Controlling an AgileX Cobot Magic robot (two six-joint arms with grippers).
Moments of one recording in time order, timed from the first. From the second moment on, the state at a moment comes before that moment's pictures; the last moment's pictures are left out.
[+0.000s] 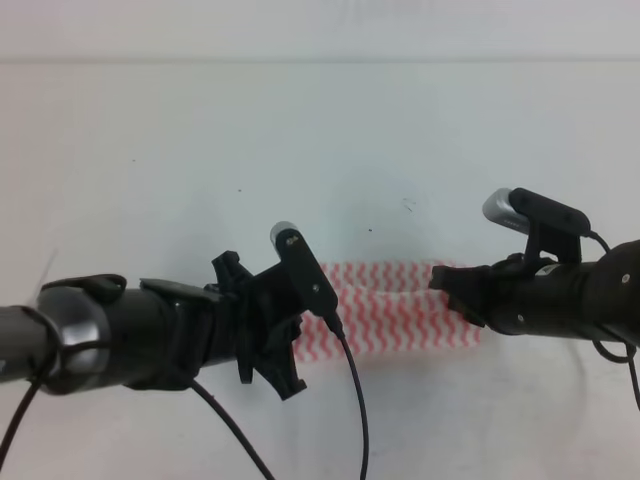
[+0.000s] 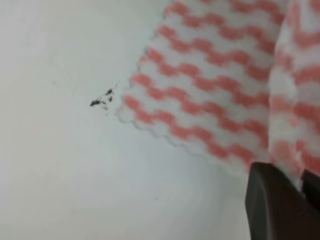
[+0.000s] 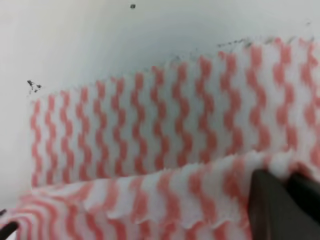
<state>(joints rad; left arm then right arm) -0.69 1.74 -0.85 -1.71 0.01 2.37 0.47 1.64 -0.81 0.85 0.11 -0.16</state>
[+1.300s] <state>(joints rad) -0.69 1.75 -0.92 -1.71 -0.06 2.40 0.44 1.66 -0.84 0.84 0.10 -0.16</state>
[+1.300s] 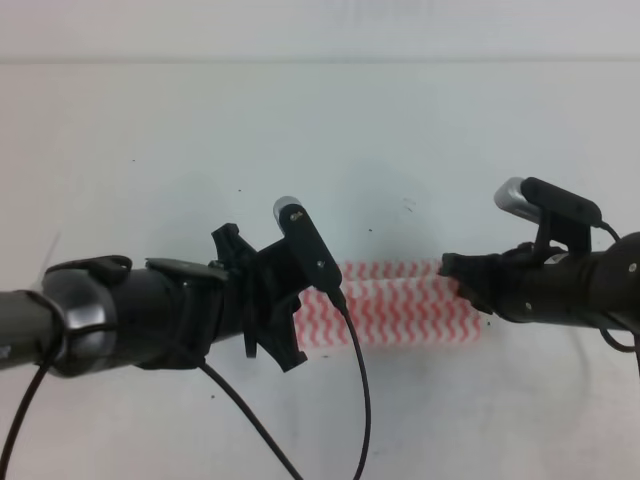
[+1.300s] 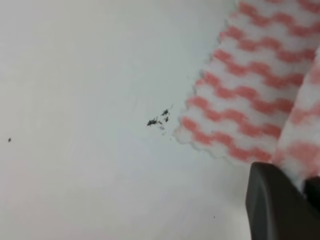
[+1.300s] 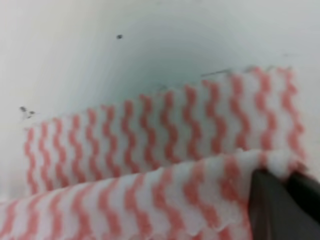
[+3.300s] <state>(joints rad) -0.68 1.86 -1.02 -1.71 -0.09 2.40 0.39 1.78 -0.96 0.82 0.17 -0.16</state>
